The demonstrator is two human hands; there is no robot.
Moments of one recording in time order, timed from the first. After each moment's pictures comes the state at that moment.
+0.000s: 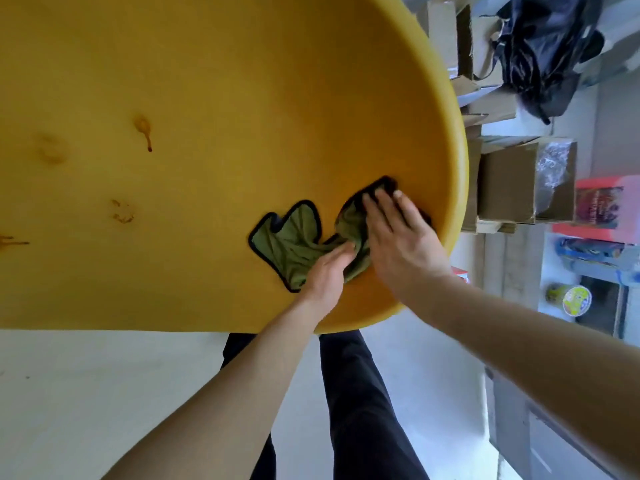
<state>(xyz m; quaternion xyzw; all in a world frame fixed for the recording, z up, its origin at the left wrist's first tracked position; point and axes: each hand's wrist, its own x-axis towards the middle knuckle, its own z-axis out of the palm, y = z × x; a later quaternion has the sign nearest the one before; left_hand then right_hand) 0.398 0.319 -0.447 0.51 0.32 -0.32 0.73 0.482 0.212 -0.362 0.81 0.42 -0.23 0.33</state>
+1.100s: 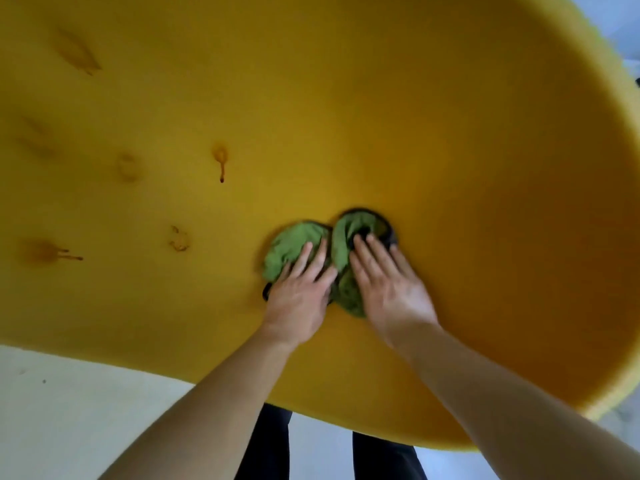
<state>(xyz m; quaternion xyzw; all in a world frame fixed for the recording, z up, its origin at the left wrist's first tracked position) 0.388 0.446 -0.581 0.95 0.05 -0.23 0.19 0.491 0.297 -0.513 0.83 0.43 -0.29 0.21</state>
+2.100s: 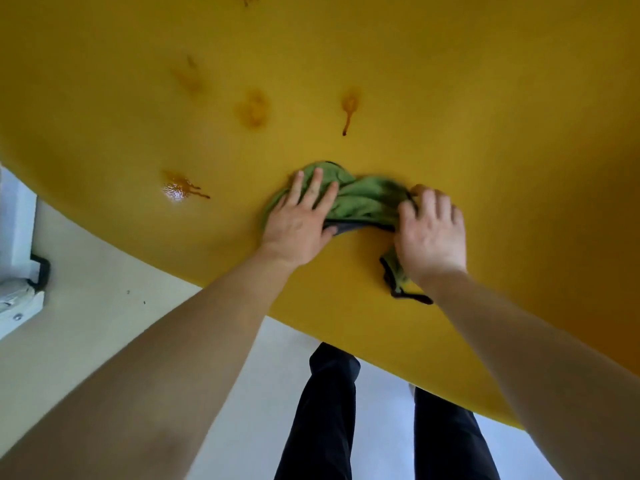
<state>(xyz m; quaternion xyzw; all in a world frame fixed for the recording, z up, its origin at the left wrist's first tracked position) 0.340 0.619 -0.570 0.95 0.14 -0.27 0.06 0.442 0.417 -0.560 0.93 0.33 -0.14 0.01</state>
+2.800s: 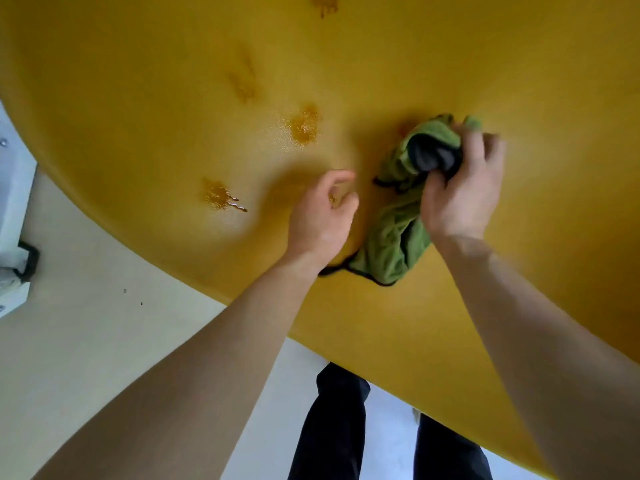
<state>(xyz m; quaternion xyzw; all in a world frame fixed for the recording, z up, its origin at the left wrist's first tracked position) 0.362 0.659 -0.519 0.73 0.45 -0.04 0.51 0.489 0.534 -0.529 0.92 0.16 -0.05 -0.34</state>
